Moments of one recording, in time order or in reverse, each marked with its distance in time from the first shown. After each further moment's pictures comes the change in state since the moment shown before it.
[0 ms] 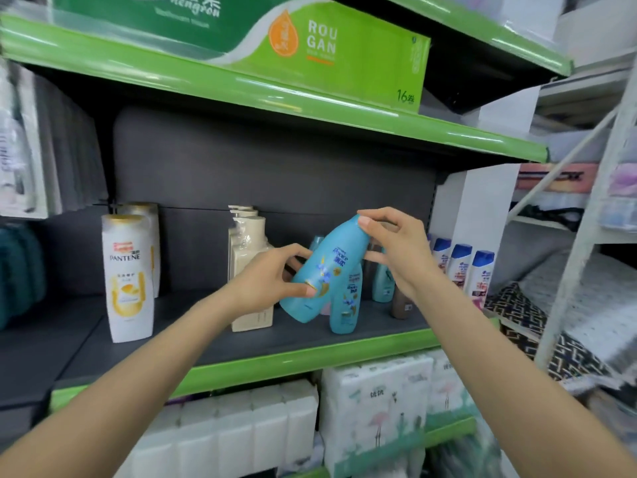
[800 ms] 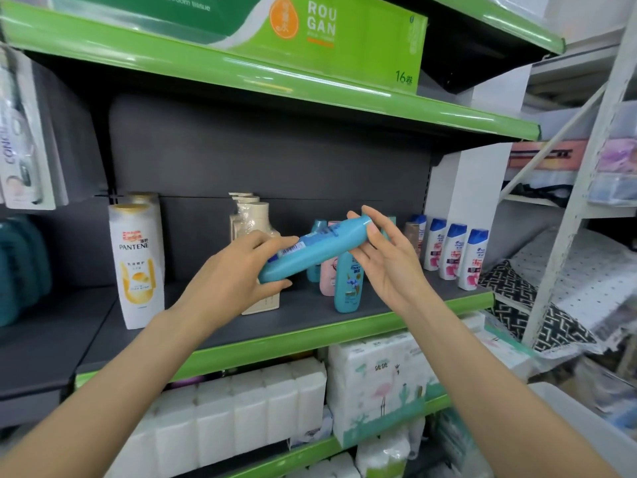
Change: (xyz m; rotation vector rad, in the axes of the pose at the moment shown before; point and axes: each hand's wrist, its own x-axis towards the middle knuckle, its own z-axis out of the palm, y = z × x) left_hand -0.055 -0.014 -0.027 0.618 0.240 0.252; right_hand -0.037 0.032 0.017 0.631 -0.121 0.068
